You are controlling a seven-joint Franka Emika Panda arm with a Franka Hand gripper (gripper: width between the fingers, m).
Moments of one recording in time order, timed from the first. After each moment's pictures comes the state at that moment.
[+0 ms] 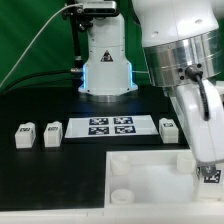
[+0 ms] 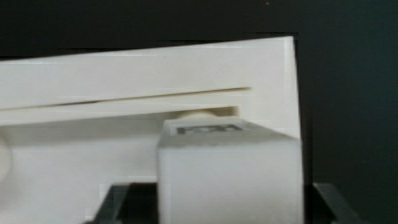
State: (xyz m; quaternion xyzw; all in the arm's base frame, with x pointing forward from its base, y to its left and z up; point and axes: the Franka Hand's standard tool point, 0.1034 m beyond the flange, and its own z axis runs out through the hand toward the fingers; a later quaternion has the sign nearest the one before) arm 0.627 0.109 0.072 -0.69 0.72 0.04 0.11
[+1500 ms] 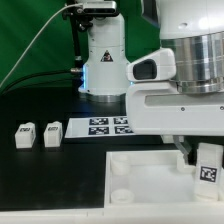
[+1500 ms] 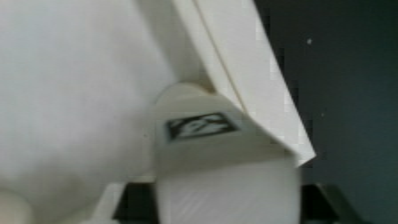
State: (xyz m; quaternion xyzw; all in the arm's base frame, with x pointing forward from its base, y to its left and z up) arm 0.628 0.112 0.073 -0.95 0.30 -0.01 0.07
